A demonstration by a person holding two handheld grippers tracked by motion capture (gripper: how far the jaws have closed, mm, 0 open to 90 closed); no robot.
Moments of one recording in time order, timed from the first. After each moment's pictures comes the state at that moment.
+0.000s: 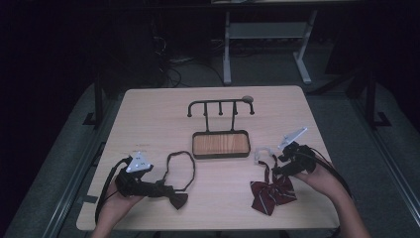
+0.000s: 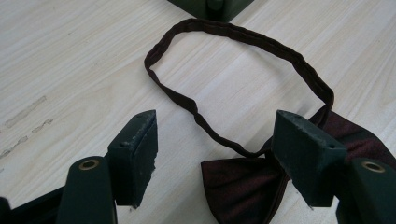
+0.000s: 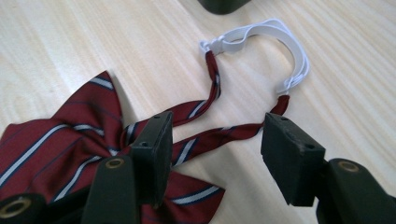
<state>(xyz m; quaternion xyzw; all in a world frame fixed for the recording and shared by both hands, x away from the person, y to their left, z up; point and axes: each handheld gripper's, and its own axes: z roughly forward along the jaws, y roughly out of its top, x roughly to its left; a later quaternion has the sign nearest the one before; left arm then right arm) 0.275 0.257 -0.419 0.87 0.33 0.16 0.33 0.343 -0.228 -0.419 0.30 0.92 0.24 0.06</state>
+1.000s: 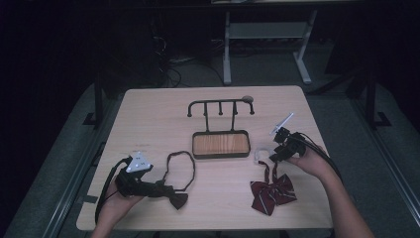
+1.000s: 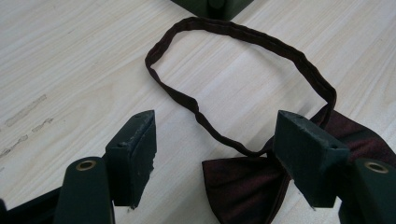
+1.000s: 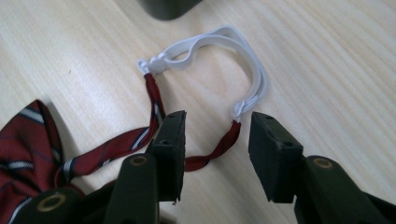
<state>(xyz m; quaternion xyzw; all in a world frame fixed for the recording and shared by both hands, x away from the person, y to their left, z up) 0.275 0.257 -0.419 0.87 0.34 0.16 0.33 0.397 -0.218 -0.425 0.33 0.92 0.18 0.03</state>
